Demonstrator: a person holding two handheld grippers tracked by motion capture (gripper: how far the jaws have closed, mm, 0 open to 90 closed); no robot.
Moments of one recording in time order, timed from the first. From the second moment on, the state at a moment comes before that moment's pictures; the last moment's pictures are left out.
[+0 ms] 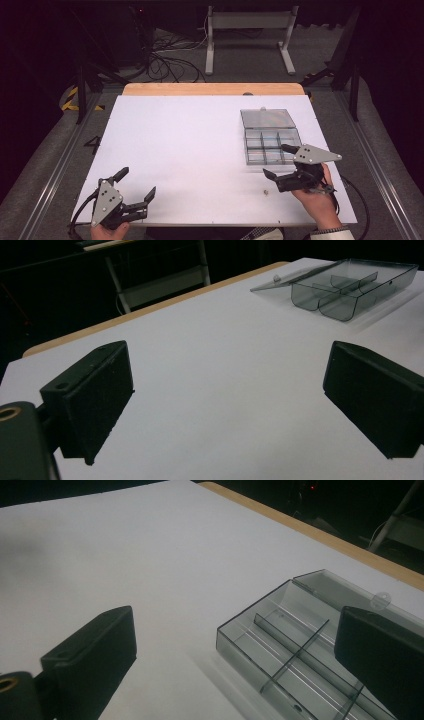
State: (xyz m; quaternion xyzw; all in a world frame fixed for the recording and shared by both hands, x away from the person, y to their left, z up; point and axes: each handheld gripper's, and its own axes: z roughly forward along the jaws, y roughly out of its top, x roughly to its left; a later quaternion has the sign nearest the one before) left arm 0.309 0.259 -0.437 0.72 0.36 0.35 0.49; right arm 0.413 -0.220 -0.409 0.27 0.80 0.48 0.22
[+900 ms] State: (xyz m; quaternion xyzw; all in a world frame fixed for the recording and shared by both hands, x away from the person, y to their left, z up) left arm 0.308 0.259 -0.437 0.72 0.35 0.35 0.49; right arm 0.424 -0.204 -0.408 0.27 0.86 0.39 0.17
